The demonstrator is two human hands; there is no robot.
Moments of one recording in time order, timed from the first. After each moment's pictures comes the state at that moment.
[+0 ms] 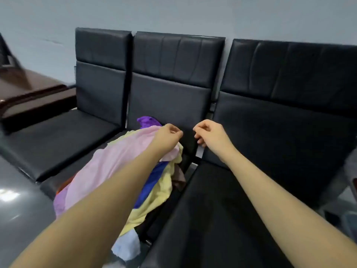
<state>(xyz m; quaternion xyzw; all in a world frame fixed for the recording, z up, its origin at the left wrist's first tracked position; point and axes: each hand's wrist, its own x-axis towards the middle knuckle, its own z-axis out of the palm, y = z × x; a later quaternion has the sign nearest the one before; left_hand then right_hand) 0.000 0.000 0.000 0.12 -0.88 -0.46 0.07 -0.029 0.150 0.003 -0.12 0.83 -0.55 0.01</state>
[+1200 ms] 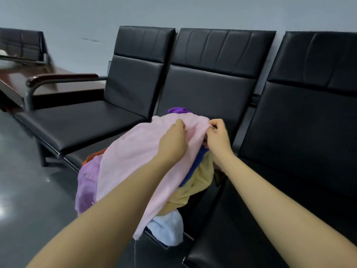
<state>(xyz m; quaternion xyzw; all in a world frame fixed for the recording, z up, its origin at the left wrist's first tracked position) 0.060 -0.121 -0.152 0.04 -0.92 -0.26 0.28 0.005 0.001 -0.152 -0.11 0.77 -0.62 -0.11</state>
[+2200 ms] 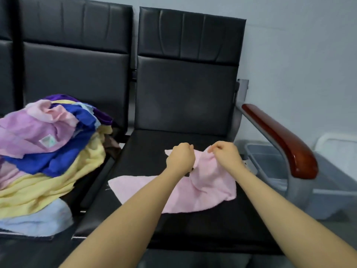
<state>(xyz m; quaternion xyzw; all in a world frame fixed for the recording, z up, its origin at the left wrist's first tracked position) 0.124 0.206 -0.198 -0.11 -0.91 -0.40 -0.02 0.160 0.341 -0.190 0.15 0.89 -0.39 -0.17</state>
